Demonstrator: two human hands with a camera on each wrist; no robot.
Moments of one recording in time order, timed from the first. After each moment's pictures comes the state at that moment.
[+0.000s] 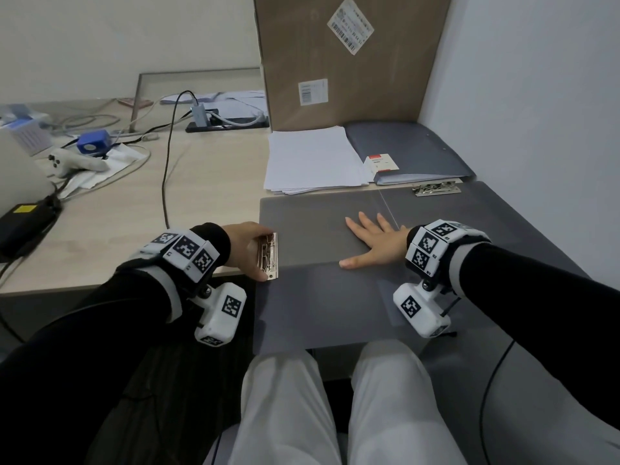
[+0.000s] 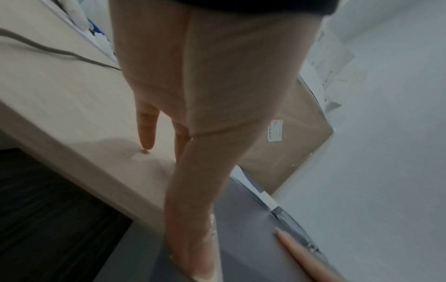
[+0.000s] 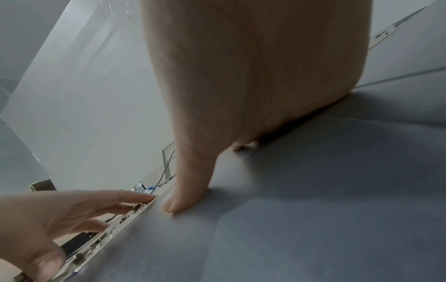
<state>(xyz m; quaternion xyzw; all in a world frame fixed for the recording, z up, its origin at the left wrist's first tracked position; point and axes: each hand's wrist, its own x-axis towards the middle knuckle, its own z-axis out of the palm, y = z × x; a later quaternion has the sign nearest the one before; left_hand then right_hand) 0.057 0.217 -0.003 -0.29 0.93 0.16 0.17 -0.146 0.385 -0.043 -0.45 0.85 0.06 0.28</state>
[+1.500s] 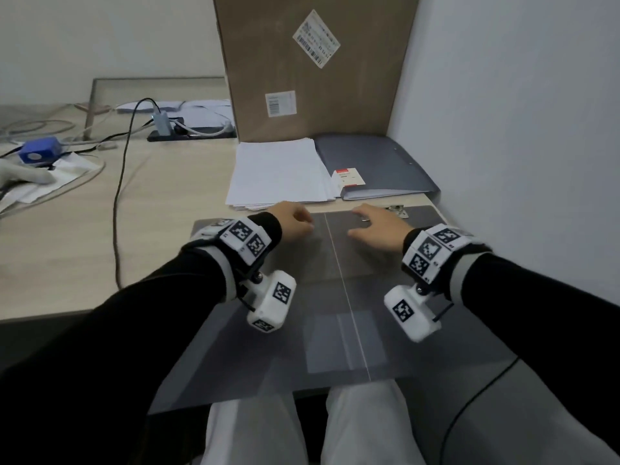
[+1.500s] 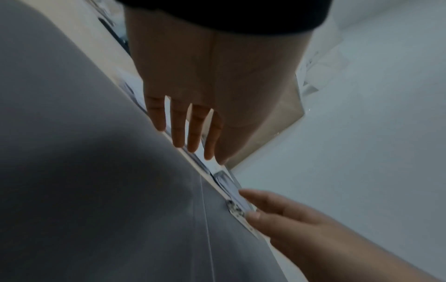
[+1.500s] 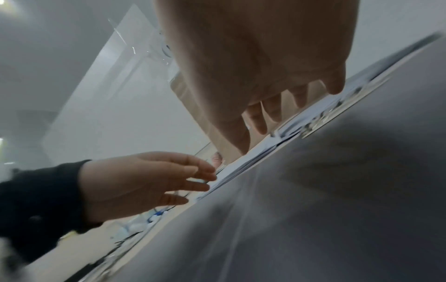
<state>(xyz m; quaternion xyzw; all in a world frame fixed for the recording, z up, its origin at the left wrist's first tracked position) -0.073 0.258 -0.001 -0.28 0.91 0.31 0.00 -0.193 0.405 -0.014 -0.39 0.89 -0.19 0.16</state>
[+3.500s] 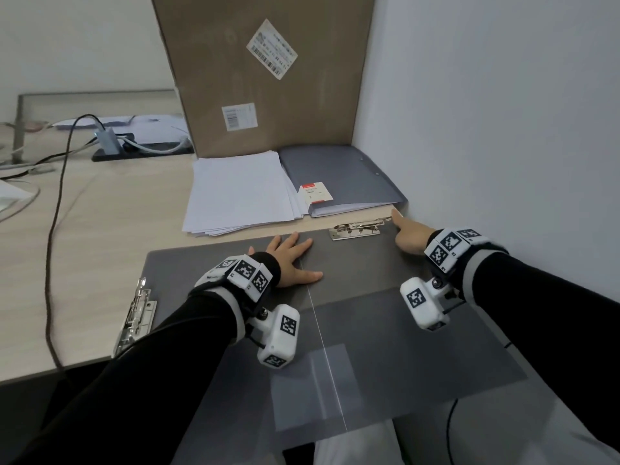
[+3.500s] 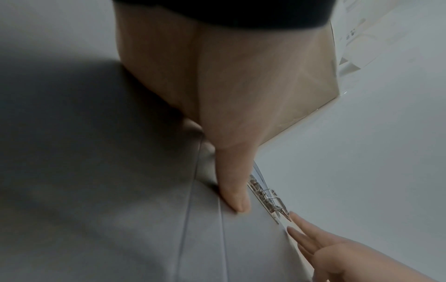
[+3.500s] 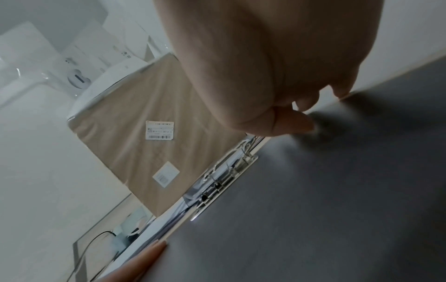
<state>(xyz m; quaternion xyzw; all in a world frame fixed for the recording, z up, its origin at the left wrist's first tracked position) -0.120 0.271 -0.047 -0.21 0.95 0.17 0.17 -0.285 0.455 -0.022 -0.20 0.94 -0.18 0.21</state>
